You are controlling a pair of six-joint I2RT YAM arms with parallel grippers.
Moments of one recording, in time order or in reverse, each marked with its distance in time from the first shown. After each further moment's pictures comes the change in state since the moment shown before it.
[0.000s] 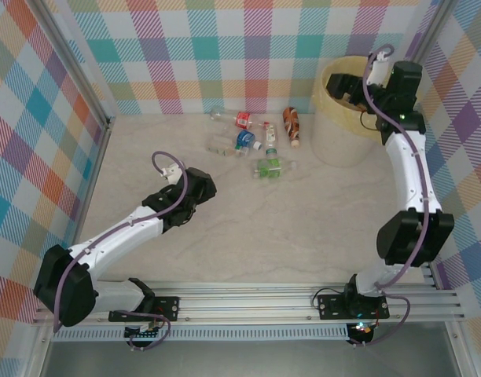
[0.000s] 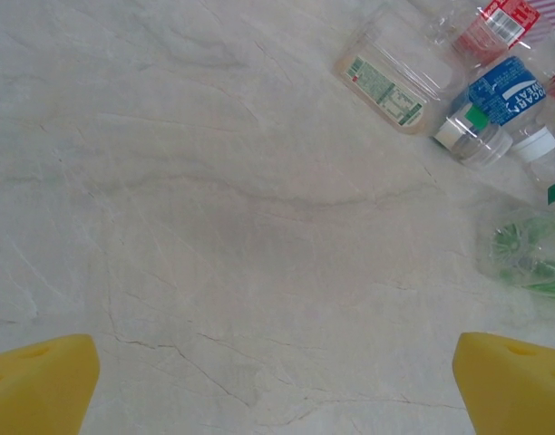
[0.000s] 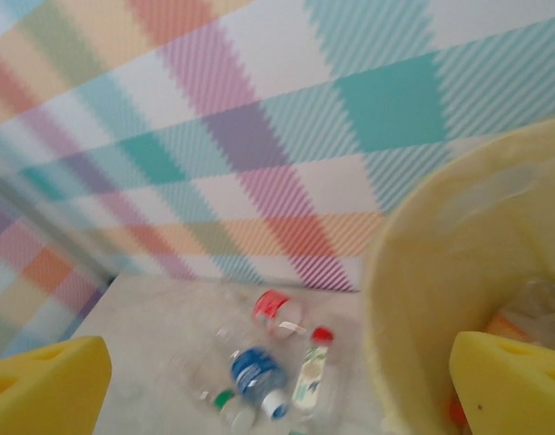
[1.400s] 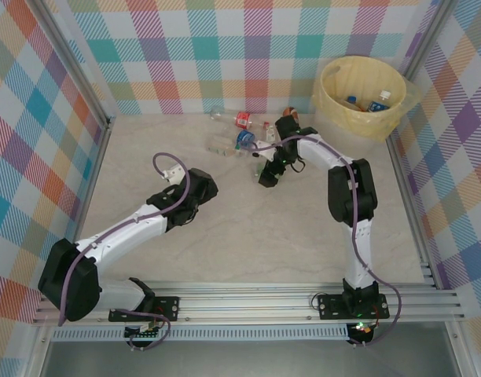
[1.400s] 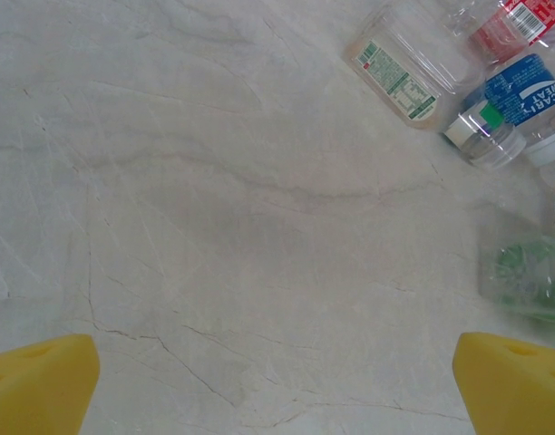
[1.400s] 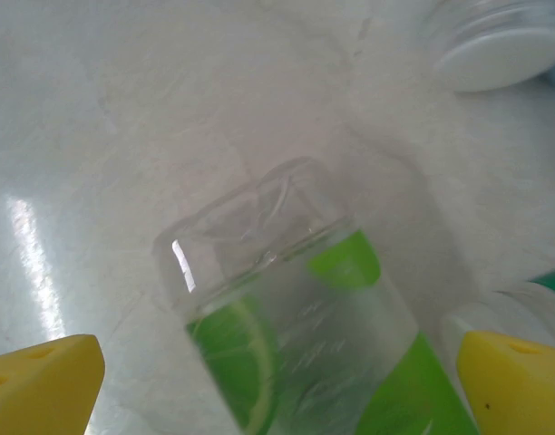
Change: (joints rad) left arm 0.005 0.039 -0.013 0.026 0.012 -0.071; right arm 0.448 0.575 0.090 -0.494 0.217 -1.091
